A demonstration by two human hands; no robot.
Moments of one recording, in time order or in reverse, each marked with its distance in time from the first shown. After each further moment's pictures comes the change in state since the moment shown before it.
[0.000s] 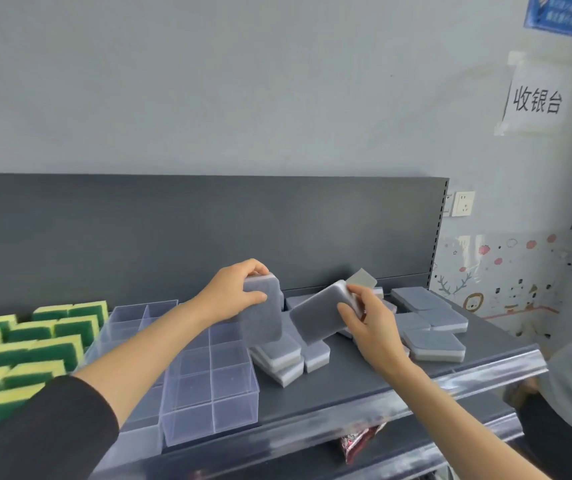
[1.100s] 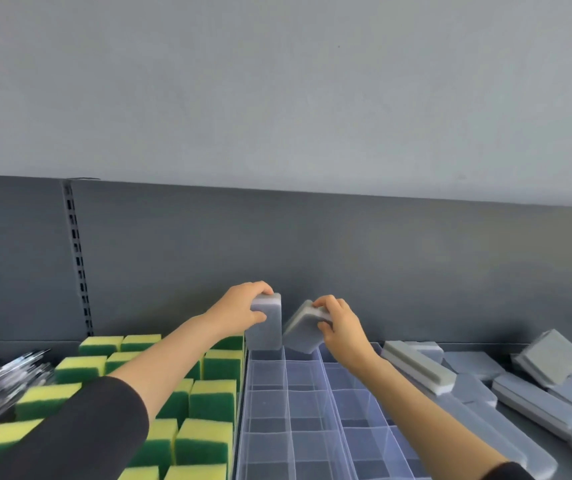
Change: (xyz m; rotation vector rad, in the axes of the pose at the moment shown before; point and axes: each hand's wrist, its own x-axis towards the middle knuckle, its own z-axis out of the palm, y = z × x) left_hand -0.002 -0.235 -0.171 0.215 0.052 -0.257; right_hand 0.104 -0.118 0.306 -0.075 -0.442 -0.118
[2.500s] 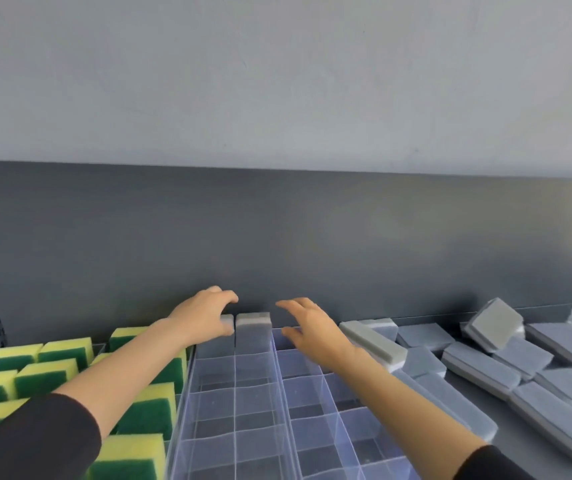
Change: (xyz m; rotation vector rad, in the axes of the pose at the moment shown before) left_hand 0.026 0.009 0.040 0.339 -0.159 -0.030; right_hand -0.001 0.043 -0.013 -0.206 -0.150 -0.073
